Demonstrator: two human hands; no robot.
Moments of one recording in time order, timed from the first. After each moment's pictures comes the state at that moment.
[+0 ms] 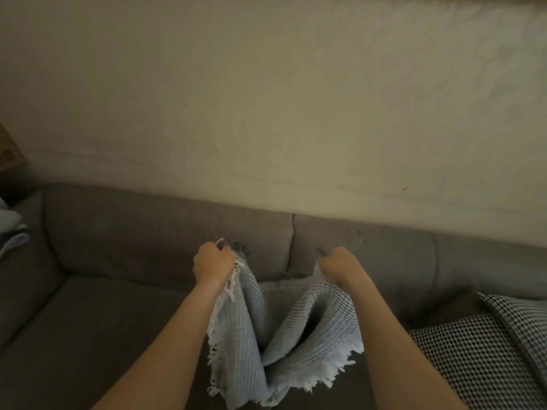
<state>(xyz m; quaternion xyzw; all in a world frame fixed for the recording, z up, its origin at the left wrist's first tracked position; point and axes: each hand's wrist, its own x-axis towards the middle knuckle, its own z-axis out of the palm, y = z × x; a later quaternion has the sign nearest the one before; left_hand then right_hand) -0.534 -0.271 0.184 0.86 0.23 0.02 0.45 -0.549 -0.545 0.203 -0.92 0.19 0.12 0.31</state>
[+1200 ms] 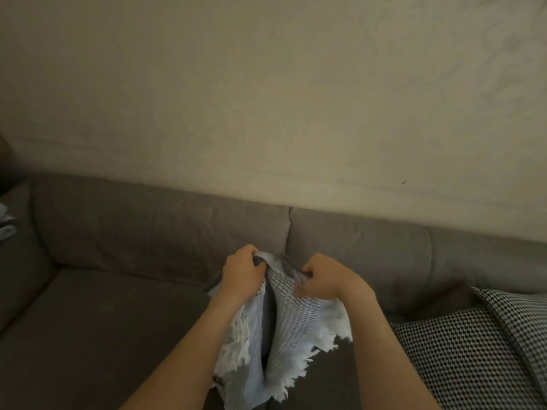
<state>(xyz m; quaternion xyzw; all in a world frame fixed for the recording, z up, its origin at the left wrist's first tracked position) -0.551 -0.317 0.160 0.91 -0.01 -0.02 0.41 -0.565 -0.532 0.204 -0.94 -0.06 0.22 0.24</state>
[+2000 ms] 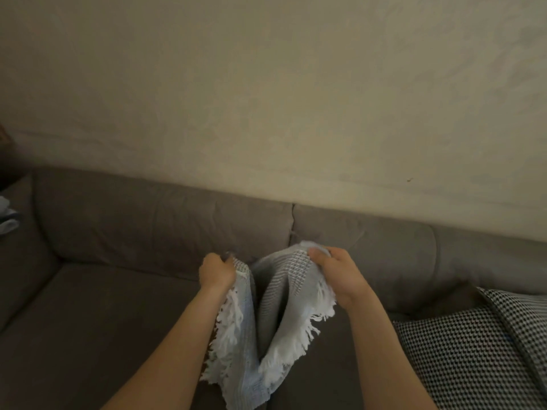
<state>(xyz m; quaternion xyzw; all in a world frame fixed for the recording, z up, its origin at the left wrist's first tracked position) -0.529 -0.276 0.128 0.82 0.25 -0.04 0.51 -0.570 -0.532 0.185 -0.73 0.14 0.07 0.67</state>
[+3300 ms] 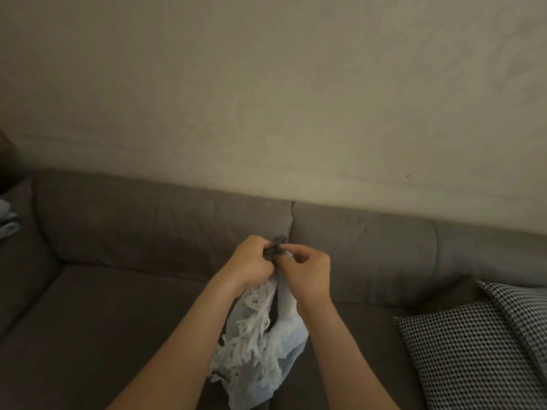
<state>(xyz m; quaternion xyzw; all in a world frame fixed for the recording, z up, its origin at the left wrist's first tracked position) -0.550 -0.318 0.208 0.86 -0.06 -0.19 0.48 -0.593 -0.454 0.192 -0.72 0.17 -0.08 0.67</state>
